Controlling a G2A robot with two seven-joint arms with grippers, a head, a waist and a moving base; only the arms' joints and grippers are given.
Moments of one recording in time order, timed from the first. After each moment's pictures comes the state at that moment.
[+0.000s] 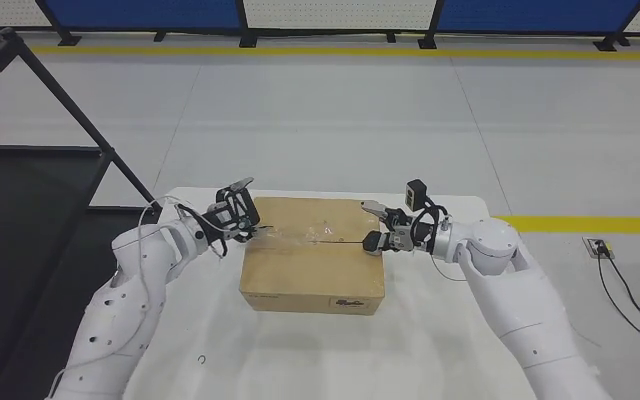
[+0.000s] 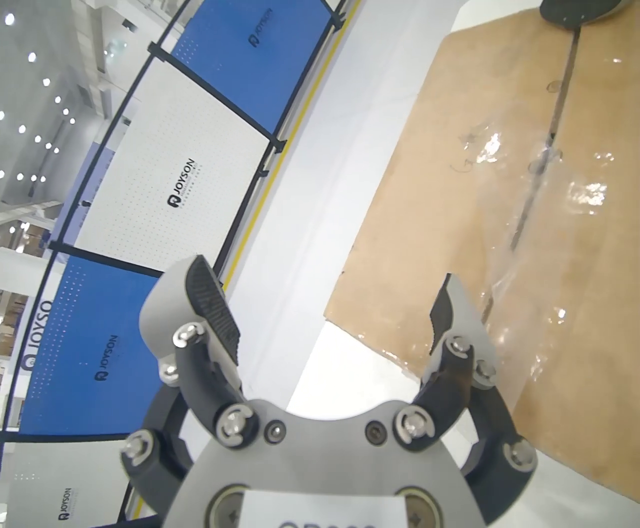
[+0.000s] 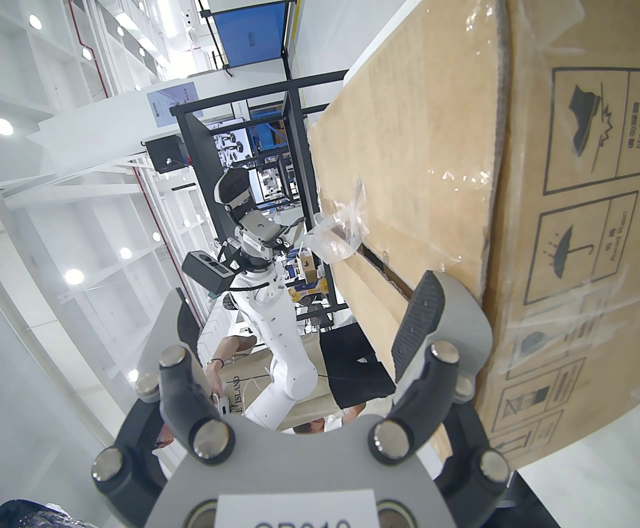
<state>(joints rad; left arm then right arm) 0.65 -1.13 -1.27 -1.28 1.98 -0.74 0.23 -0.53 -1.25 1.15 -1.02 0.39 0.16 1.03</state>
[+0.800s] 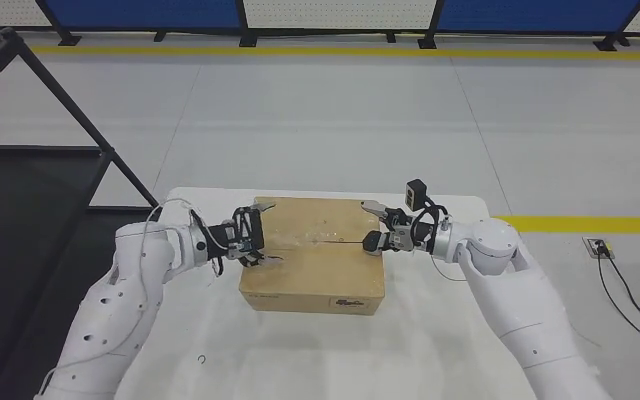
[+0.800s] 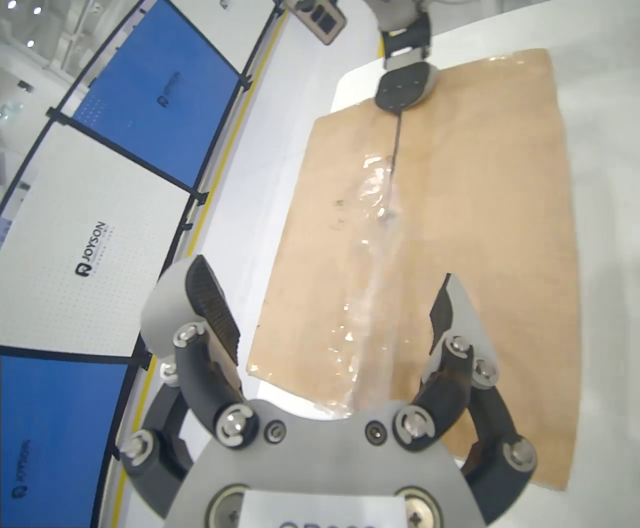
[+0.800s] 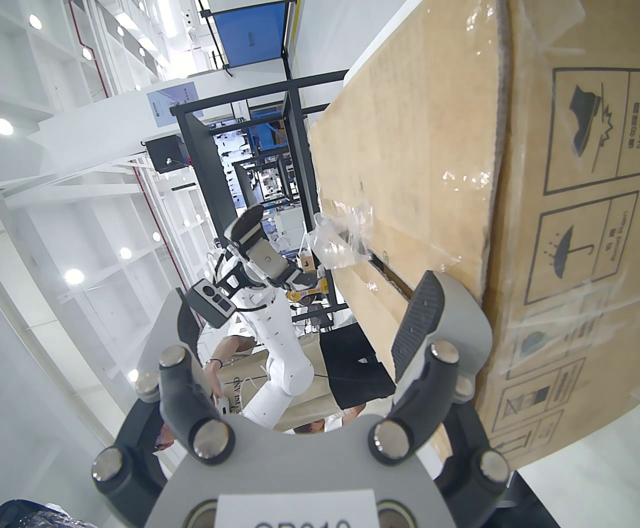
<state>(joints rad) 0.65 -1.07 -1.24 -1.35 2.00 -1.00 0.42 -0.53 -1.25 1.15 -1.02 0.39 0.16 1.03</state>
